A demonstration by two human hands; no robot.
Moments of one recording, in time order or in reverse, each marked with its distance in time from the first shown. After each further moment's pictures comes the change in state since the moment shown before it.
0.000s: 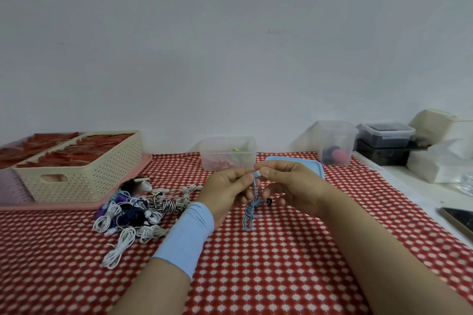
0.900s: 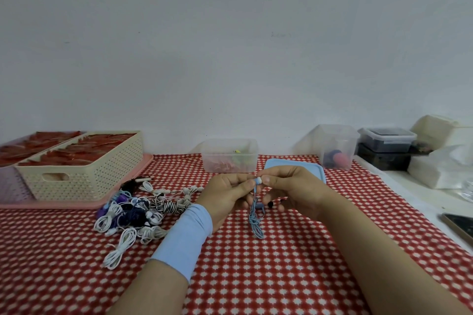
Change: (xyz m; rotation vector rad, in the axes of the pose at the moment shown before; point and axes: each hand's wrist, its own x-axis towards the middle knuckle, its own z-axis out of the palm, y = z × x) left_hand -0.001 0.000 -0.003 0.012 -0.038 -0.025; right_hand -0.003 -0.002 0.001 -0.092 0.035 -0.009
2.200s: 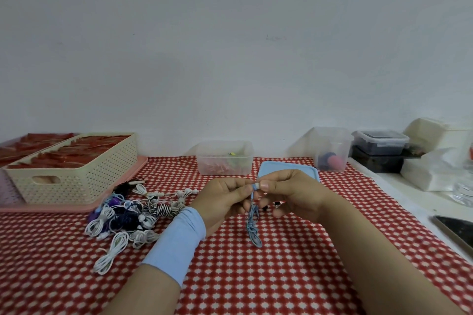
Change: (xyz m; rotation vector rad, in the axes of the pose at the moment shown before) left_hand -0.004 0.004 0.003 -0.024 -0.092 -0.027; right_hand -0.011 -0.008 -0.008 -0.034 -0.093 0.036
